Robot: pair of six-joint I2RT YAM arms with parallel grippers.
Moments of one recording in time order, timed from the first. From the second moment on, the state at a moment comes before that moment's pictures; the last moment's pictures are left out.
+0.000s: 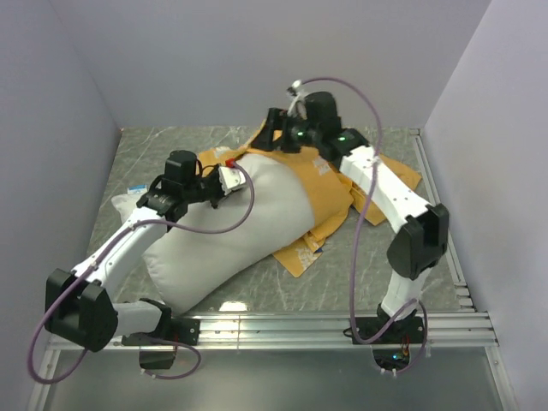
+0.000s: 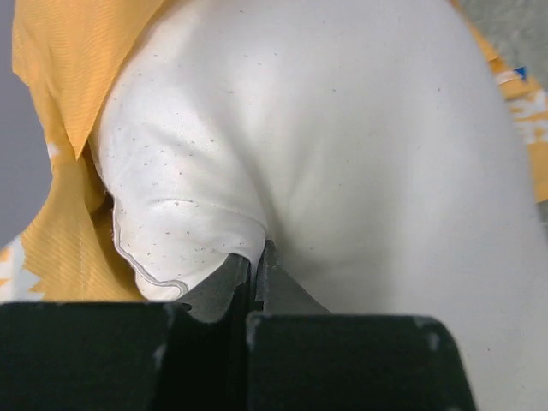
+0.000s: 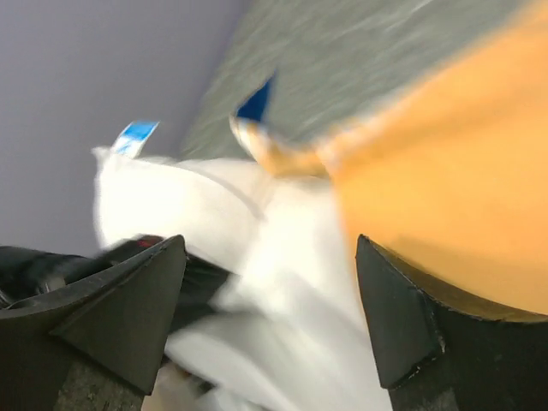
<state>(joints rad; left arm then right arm) -0.40 1.24 0.99 -0.22 0.61 0.68 0.54 1.81 1.78 -0.39 -0.46 0.56</state>
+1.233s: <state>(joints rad) -0.32 1.45 1.01 -0.07 0.67 0.54 0.66 1.77 1.56 -0.46 0.45 -0.19</state>
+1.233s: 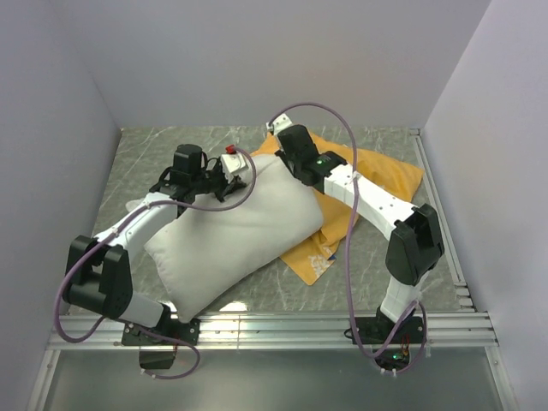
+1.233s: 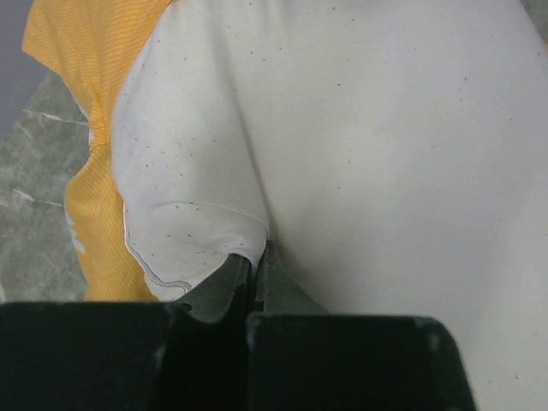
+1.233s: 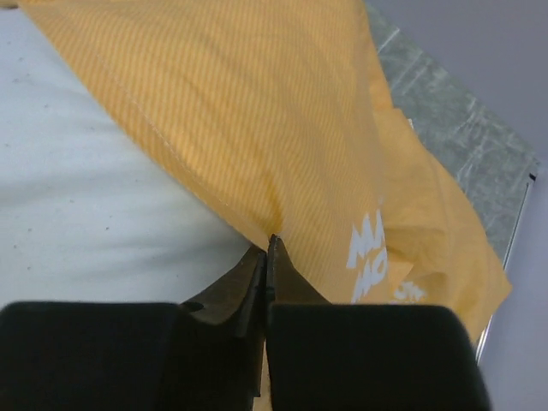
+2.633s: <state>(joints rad) -0.39 0.84 0.89 -0.65 0.62 0.80 0.61 1.89 1.71 -0.67 -0.53 0.17</state>
